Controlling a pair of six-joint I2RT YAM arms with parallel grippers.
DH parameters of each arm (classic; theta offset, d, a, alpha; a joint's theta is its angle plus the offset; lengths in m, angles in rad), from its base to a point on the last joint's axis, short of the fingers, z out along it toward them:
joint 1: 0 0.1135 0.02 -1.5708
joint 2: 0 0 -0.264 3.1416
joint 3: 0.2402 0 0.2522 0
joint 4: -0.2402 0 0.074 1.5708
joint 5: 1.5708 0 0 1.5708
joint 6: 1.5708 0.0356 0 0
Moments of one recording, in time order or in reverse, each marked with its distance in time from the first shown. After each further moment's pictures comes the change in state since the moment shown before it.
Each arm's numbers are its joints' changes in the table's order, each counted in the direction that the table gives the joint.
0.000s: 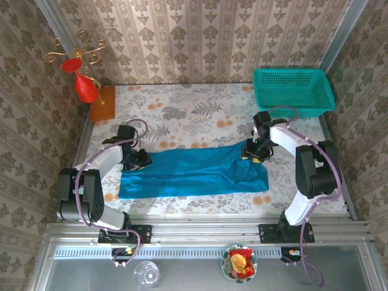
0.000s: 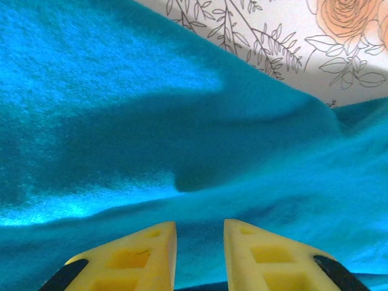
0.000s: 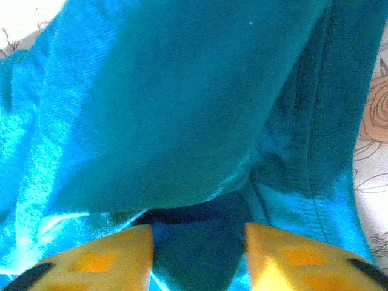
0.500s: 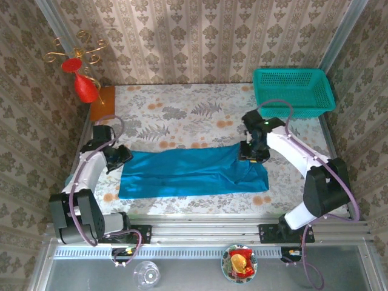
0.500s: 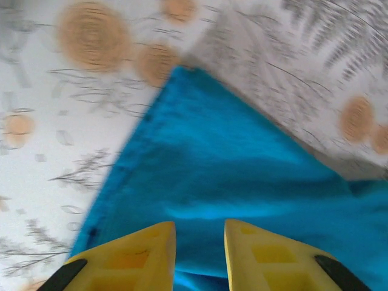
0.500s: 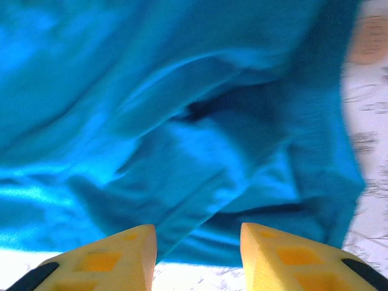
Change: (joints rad) left arm 0.198 -0.190 -0.003 -0.038 -0.037 0.026; right arm 0.154 -0.183 0.051 -0.193 0.164 0.046
